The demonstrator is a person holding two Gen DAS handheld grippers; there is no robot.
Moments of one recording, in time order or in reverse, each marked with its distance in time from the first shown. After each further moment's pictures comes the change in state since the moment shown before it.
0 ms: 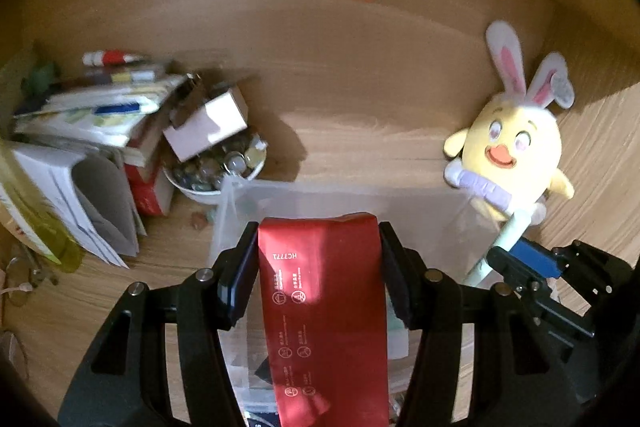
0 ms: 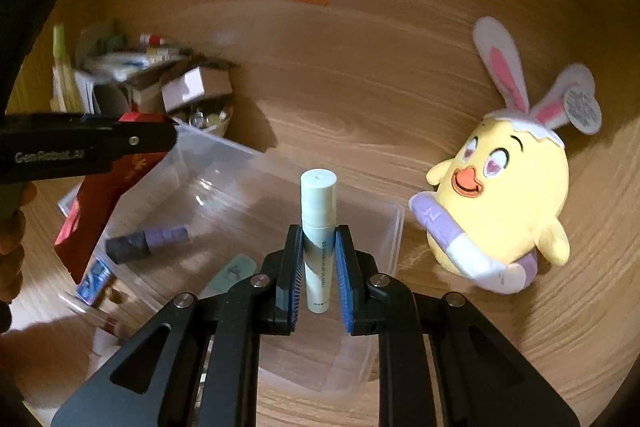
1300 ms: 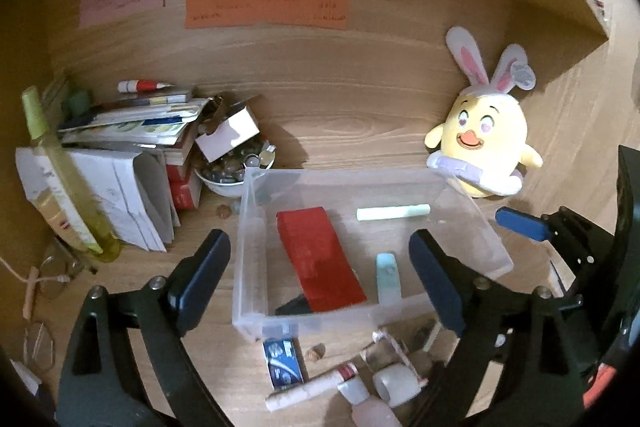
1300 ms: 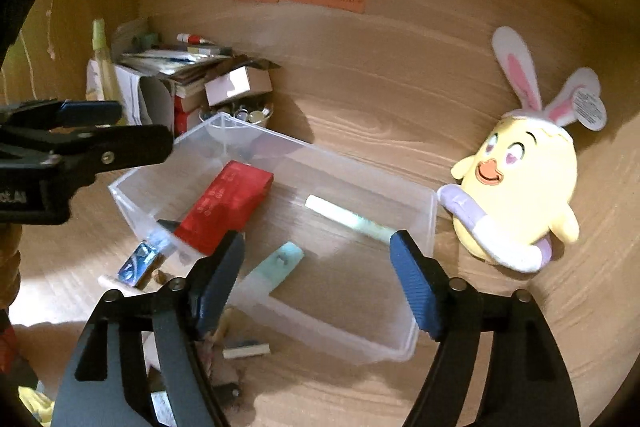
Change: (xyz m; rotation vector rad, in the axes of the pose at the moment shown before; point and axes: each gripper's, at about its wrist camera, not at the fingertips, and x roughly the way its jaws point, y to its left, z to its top) left arm -0.078 -0.010 -0.040 0.076 -0.110 0.029; right arm -0.034 0.021 -0.016 0.008 -0.031 0.084
